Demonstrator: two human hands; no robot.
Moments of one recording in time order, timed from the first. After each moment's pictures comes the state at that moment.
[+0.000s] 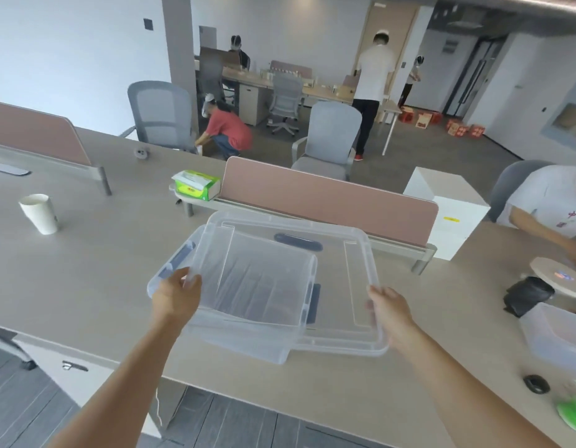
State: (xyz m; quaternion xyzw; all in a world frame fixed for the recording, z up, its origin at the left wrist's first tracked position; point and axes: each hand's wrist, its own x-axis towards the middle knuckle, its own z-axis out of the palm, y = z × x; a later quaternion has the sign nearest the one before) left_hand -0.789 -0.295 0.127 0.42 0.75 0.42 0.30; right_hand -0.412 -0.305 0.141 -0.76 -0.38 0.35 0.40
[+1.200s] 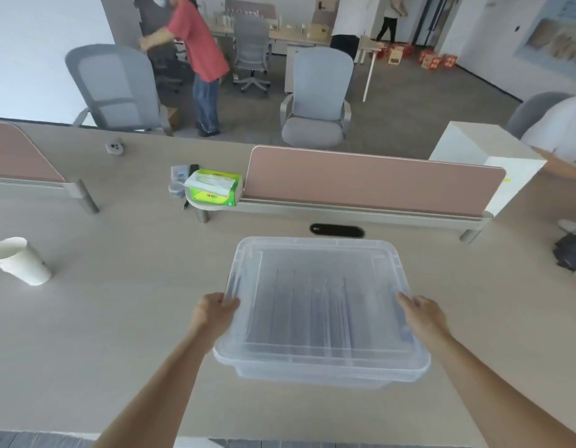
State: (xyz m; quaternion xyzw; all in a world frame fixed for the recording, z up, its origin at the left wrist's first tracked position) left_hand -0.937 -0.109 0.032 0.49 0.71 0.25 0.45; right_hand -0.544 -0.206 0.067 -0.88 -0.35 0.22 0.23
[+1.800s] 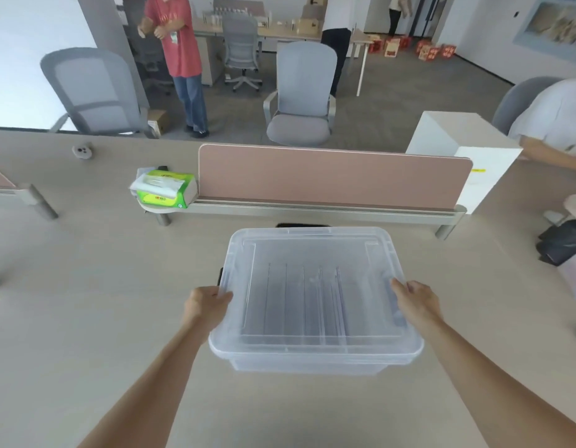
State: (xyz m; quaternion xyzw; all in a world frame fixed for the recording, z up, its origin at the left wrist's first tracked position) left_hand -0.806 -0.100 0.026 0.51 0.72 0.24 0.40; right_hand -0.409 -0.189 0.060 -0.87 -0.34 0.23 0.27
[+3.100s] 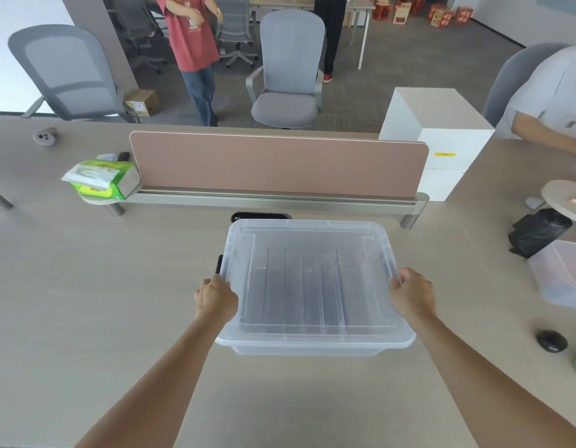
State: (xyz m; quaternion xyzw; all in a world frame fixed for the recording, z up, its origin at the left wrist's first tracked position) left_hand -0.613 -0.120 0.034 0.57 0.77 0.09 0.27; right_hand -0.257 -0.195 0.046 -0.88 -0.39 0.16 0.23
